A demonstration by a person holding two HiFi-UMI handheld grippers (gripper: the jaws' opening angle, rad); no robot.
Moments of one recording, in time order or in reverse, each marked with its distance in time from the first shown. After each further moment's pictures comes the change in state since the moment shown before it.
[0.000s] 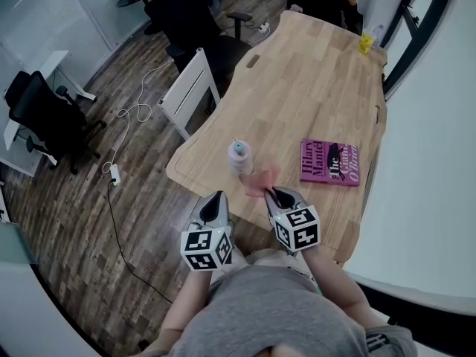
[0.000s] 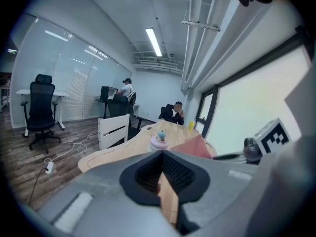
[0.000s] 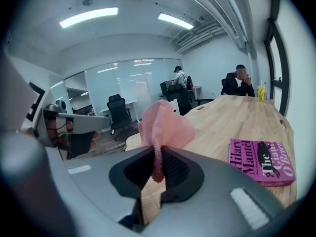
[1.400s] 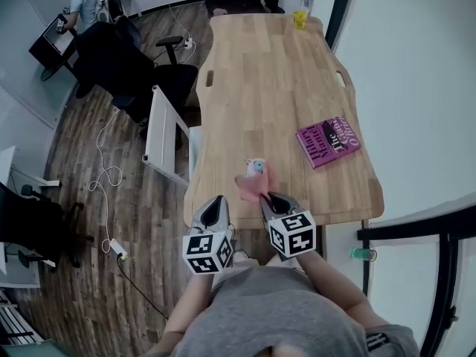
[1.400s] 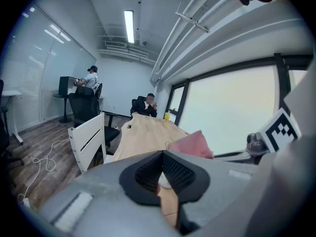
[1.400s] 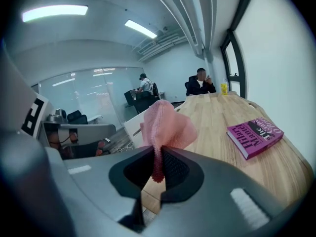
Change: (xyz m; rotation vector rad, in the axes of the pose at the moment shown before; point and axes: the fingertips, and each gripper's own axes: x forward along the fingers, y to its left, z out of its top) left arm 0.064 0.102 0.050 0.172 0.125 -0.420; right arm 0.084 0.061 0.042 0.296 -0.115 -0.400
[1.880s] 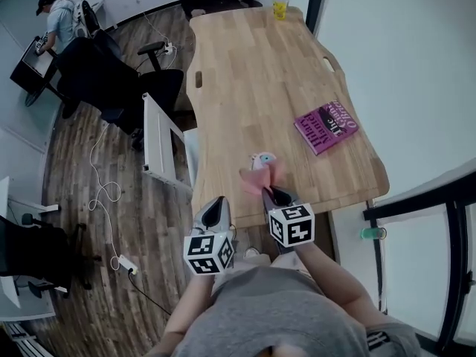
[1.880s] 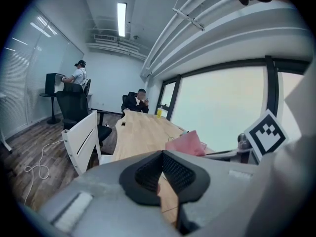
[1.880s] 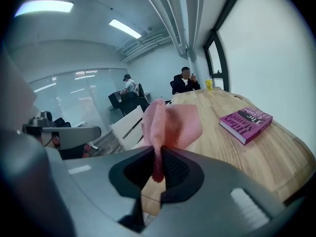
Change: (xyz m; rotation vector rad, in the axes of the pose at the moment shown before) left arm -0.002 0.027 -0.003 0.059 0.061 -0.122; right arm 0.026 0.005 -0.012 0.127 -0.010 -0.156
